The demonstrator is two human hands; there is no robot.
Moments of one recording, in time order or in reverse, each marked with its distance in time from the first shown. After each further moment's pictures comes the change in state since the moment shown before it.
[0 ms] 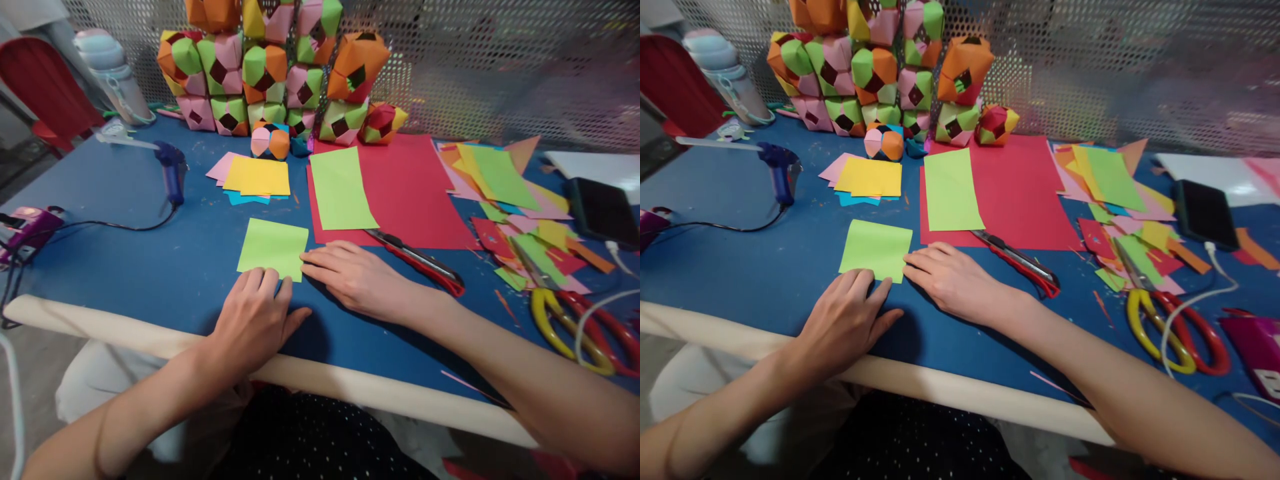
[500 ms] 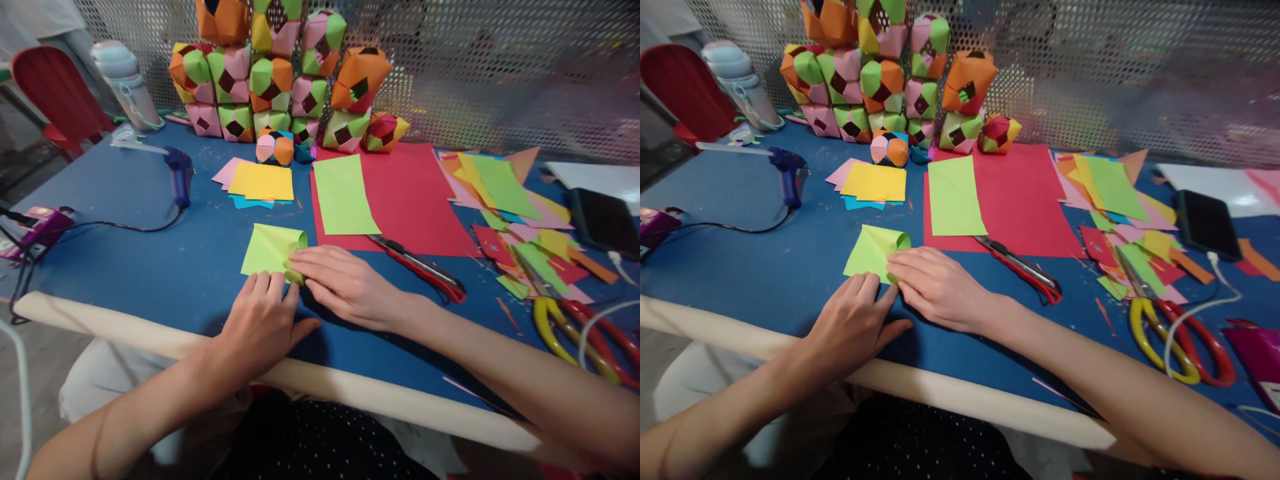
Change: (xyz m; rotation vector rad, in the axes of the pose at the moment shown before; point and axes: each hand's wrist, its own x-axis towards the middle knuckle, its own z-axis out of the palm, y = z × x) left_hand 0.002 0.006 0.000 0.021 0.013 -0.012; right_hand 0.014 -0.013 -0.005 0.245 0.216 0.069
